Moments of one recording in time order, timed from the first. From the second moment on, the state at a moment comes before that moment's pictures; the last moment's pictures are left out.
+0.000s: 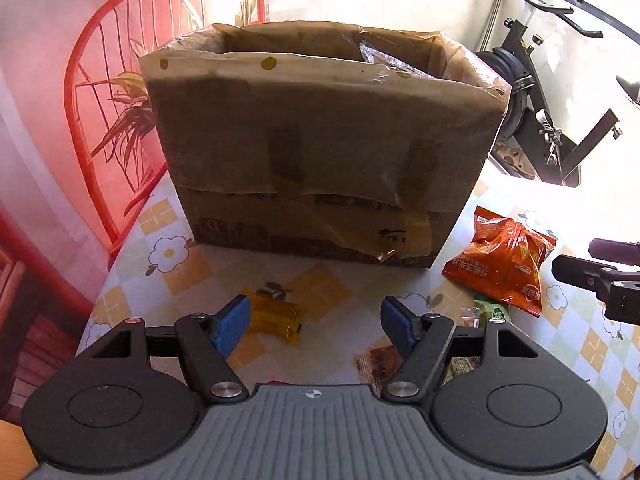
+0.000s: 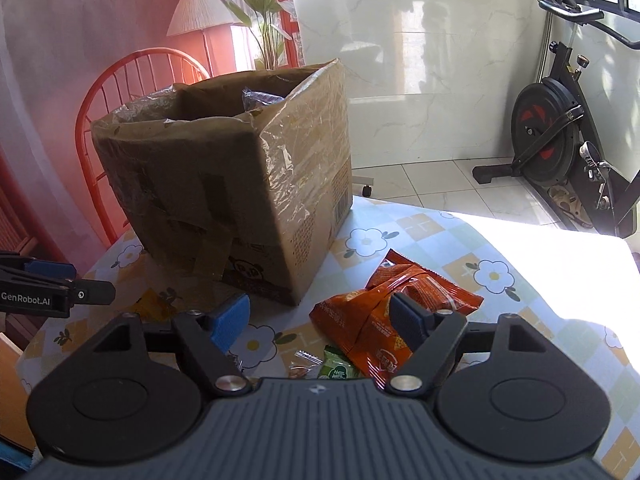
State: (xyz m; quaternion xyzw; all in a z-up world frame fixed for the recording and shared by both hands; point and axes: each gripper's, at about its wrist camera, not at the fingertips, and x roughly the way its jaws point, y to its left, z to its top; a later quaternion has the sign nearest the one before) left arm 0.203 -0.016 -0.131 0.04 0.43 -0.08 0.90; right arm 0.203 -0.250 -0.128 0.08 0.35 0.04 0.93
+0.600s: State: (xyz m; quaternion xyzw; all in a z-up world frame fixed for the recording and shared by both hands) left arm 0.173 0.009 -0.227 0.07 0.47 -0.11 0.87; right arm 0.186 -0.244 -0.199 0.11 0.39 0.05 0.91
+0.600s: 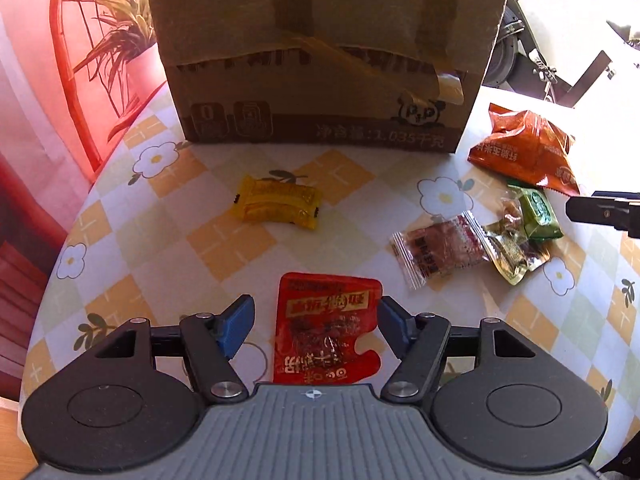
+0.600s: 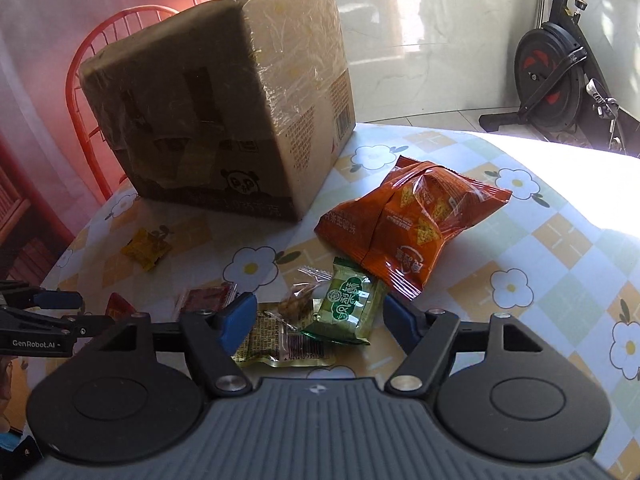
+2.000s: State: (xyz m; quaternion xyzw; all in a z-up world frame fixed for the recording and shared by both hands) left arm 0.155 0.001 -0.241 0.03 0.41 -0.13 0.90; right arm 0.222 -0.239 -0.233 0.09 0.40 0.02 0.91
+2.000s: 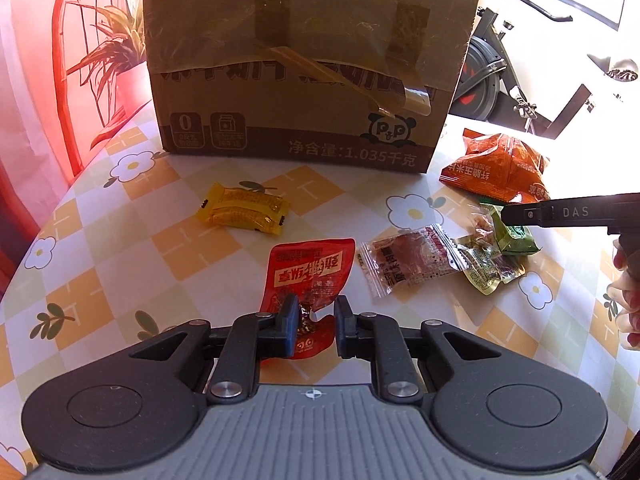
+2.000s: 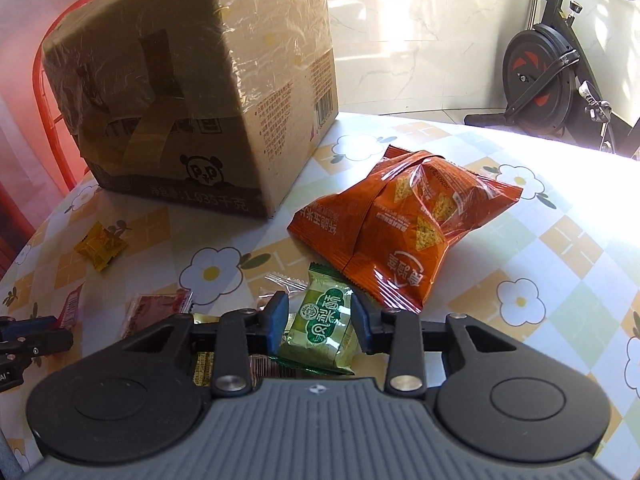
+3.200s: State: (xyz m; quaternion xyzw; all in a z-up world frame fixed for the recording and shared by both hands) left arm 0.178 -0.014 -0.245 0.03 0.41 -0.13 0.90; right arm 0.215 -0.242 -0.236 0.09 0.41 0.00 0.91
